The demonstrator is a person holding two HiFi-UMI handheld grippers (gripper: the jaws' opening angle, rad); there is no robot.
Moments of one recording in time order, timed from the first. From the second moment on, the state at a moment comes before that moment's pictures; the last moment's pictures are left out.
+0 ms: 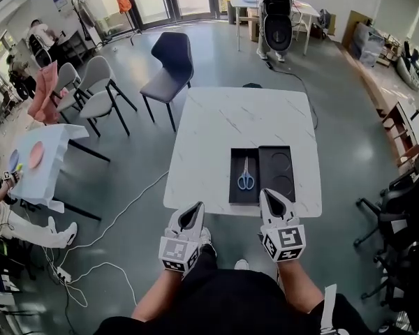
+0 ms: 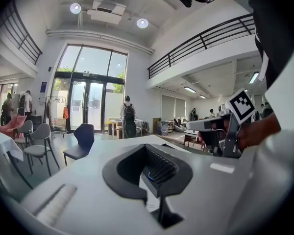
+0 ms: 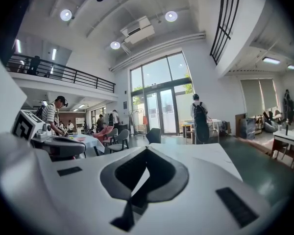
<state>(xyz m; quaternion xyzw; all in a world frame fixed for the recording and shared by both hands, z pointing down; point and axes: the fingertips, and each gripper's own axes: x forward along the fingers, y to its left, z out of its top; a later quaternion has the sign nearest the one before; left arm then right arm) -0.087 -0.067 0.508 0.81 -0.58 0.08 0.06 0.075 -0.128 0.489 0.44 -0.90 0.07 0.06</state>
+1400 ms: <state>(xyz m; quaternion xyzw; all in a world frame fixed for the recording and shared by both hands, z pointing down) -0.133 -0.207 0.535 0.90 -0.42 0.08 0.10 0.011 -0.222 0.537 0.52 -0.83 0.16 0.14</state>
